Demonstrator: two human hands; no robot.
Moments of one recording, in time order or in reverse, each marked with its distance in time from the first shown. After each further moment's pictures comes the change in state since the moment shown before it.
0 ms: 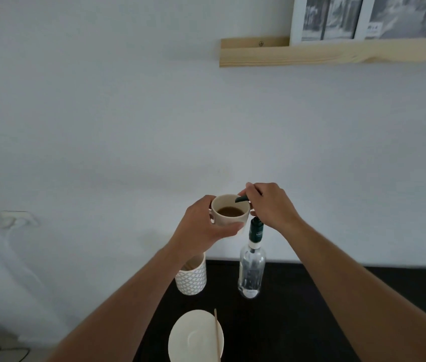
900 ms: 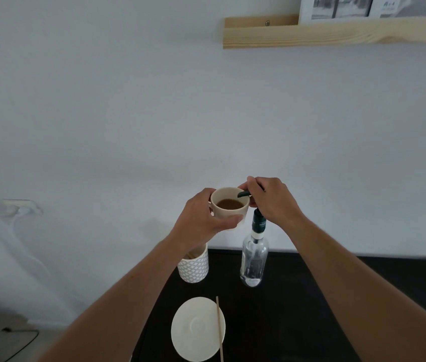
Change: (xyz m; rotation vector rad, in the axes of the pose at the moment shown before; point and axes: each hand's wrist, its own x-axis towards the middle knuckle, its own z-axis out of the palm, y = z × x) left_hand -0.015 -0.011 0.001 0.028 -0.013 -0.036; right_hand -0.012 0.017 0.015 0.011 -0.021 -0.019
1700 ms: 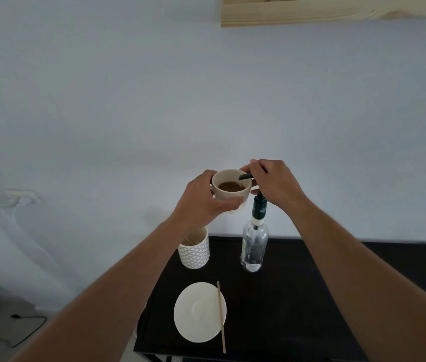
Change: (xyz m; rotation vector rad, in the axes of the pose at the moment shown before) left_hand 0.015 0.013 -0.006 -0.016 0.010 0.014; right_hand 0.008 -0.012 -0.013 0.138 0.013 0.018
